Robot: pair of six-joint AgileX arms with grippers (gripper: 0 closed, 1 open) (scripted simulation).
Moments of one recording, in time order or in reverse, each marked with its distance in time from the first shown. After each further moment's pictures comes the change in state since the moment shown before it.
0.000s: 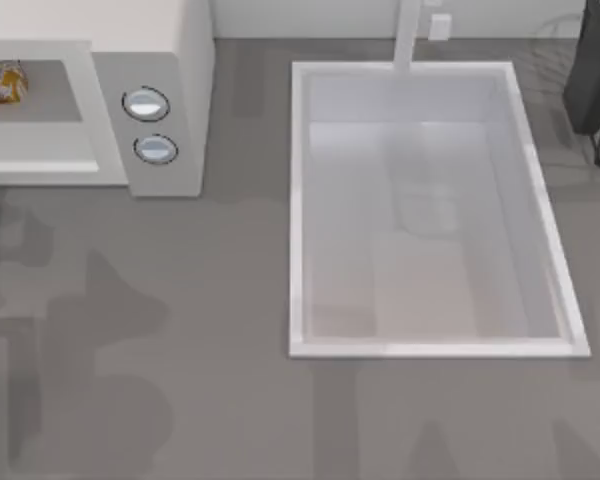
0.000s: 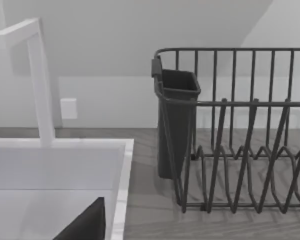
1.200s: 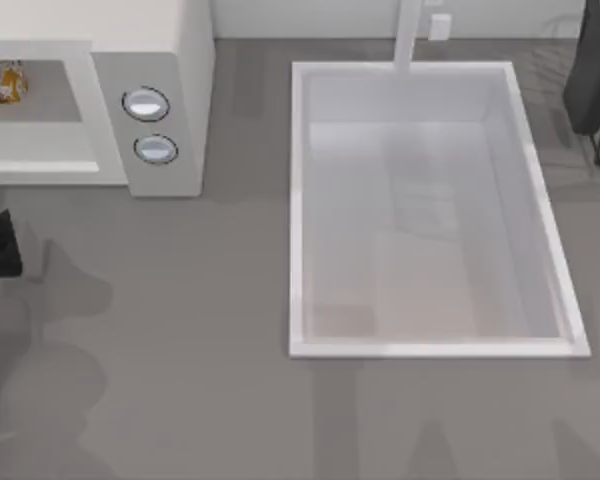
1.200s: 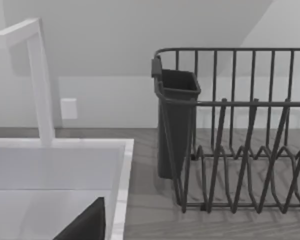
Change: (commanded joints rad) left arm -0.018 0.365 -0.007 0.362 -0.006 -0.010; right arm 0.000 0.000 0.000 0.000 0.000 0.000
